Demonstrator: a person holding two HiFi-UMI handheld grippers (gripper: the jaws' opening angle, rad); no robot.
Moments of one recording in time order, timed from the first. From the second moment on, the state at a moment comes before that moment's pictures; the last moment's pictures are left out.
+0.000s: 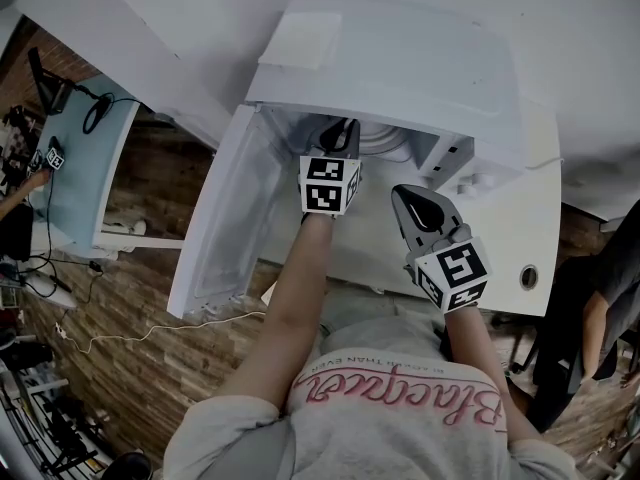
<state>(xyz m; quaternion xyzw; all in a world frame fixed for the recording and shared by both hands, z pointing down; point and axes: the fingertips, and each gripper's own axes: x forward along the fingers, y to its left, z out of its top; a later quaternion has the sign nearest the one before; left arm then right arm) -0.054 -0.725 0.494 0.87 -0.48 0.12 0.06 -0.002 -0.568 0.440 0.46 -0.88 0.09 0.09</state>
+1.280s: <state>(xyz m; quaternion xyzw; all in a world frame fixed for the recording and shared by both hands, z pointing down) -0.080 -0.645 0.478 0.87 -0.48 0.09 0.04 -0.029 -0.512 0.432 0.44 -0.89 0.07 0.09</state>
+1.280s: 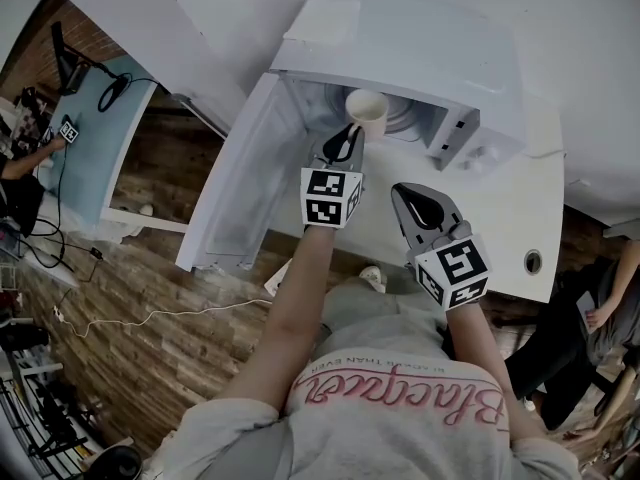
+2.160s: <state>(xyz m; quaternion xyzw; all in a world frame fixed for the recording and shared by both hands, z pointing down) -0.085 -0.594 0.446 0.87 -0.49 0.07 0.03 -0.004 -0.505 0.404 0.47 -0.88 0.06 0.04</state>
